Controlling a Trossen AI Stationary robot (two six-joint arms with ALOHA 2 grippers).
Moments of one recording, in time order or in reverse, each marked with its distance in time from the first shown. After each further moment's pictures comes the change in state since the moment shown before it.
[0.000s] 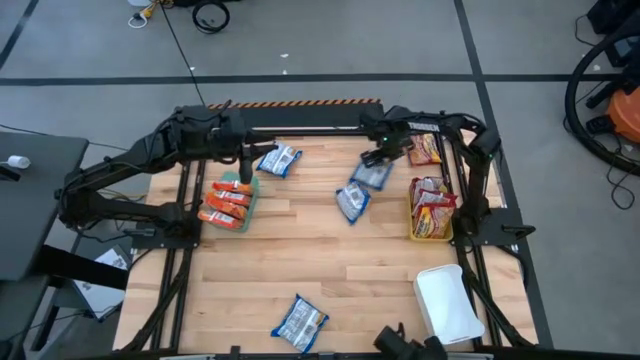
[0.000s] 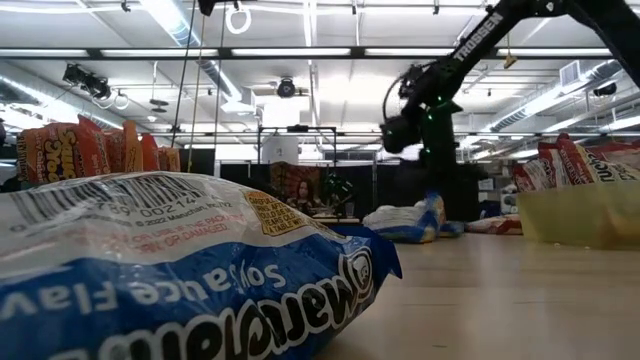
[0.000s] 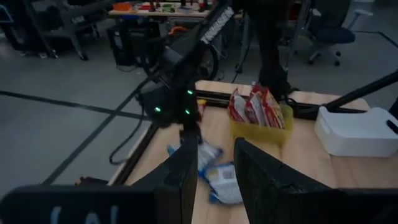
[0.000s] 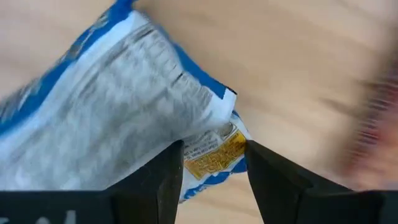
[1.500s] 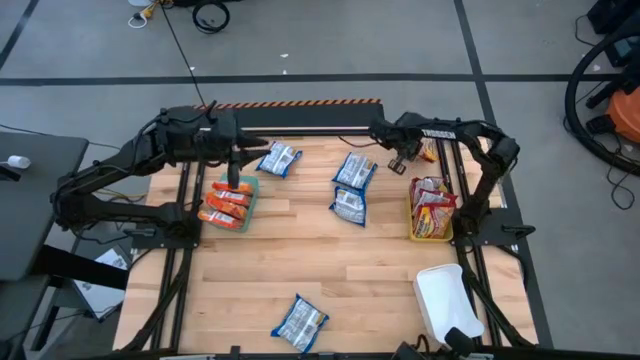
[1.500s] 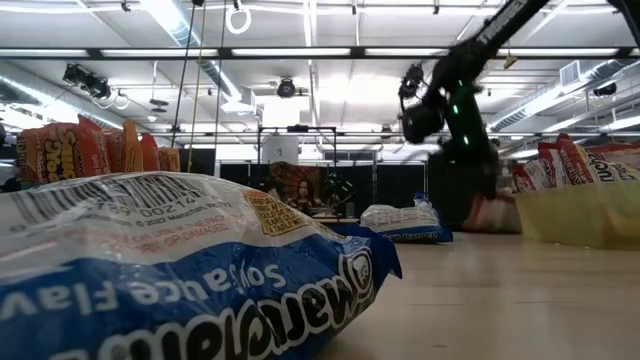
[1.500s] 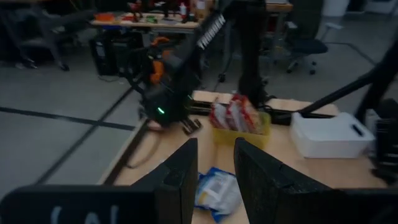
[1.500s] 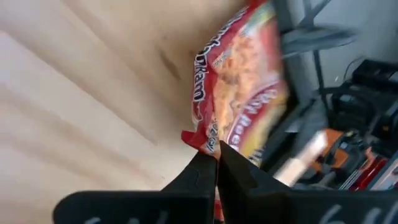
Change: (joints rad) left arm -0.003 -0.063 0.000 -0.026 0.082 -0.016; right arm 0.017 -0.164 -0.175 -0.055 0.489 -0.442
